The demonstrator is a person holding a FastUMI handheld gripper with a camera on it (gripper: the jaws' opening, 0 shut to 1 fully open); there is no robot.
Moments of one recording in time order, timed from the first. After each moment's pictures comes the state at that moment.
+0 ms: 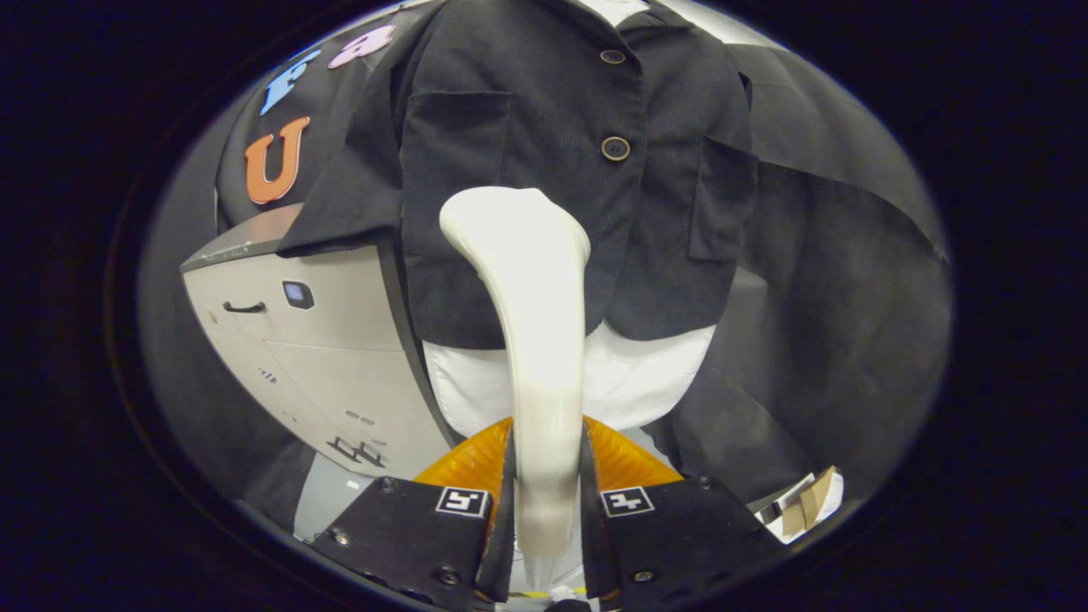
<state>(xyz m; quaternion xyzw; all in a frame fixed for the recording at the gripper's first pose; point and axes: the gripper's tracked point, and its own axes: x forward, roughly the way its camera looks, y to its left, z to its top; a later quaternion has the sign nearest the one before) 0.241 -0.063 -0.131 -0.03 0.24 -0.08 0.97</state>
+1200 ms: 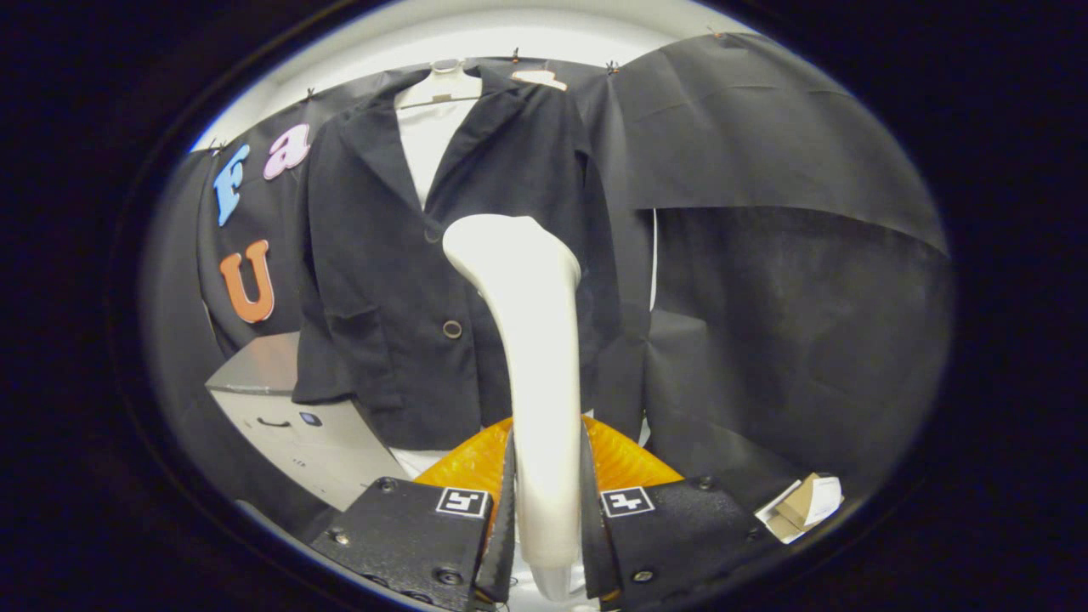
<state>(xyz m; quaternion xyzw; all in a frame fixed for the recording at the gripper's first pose) 0.165 -0.183 0.046 0.06 0.10 -0.10 0.99</state>
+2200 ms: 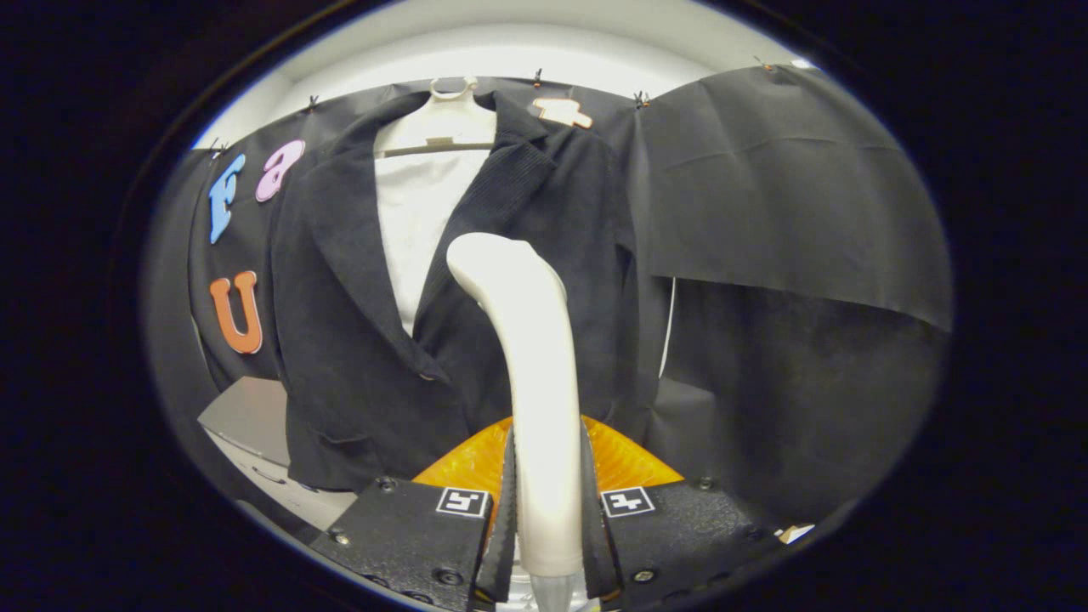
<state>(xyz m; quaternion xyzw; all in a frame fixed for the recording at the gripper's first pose) 0.262 -0.180 0.161 0.01 0.05 -0.11 0.99</state>
